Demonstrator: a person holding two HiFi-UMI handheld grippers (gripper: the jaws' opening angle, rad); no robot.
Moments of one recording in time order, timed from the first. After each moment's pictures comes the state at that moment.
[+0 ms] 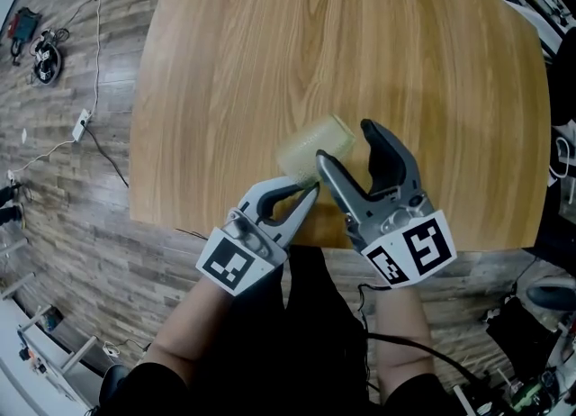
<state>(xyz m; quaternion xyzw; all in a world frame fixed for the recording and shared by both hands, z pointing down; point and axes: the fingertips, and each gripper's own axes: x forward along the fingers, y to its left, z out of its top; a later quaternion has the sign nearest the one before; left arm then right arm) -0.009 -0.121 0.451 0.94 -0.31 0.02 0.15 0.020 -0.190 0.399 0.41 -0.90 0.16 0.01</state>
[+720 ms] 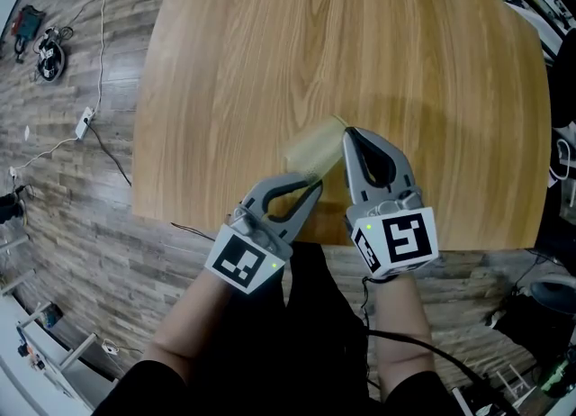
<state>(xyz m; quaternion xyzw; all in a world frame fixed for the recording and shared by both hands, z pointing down) 0.000 -0.122 0.452 0.94 -0.30 0.11 0.09 0.031 -0.198 0.425 0.46 -0.87 0.11 0.13</state>
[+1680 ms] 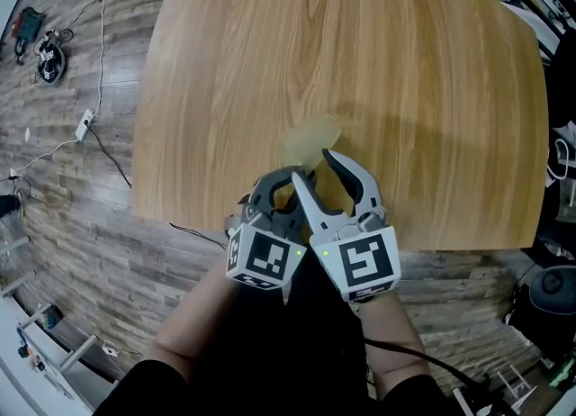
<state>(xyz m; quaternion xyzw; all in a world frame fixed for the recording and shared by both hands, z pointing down) -0.003 -0.129 0.487 0.90 -0.36 0.26 0.06 -0.018 -0.148 0.437 0.40 -0.89 0.14 0.18</state>
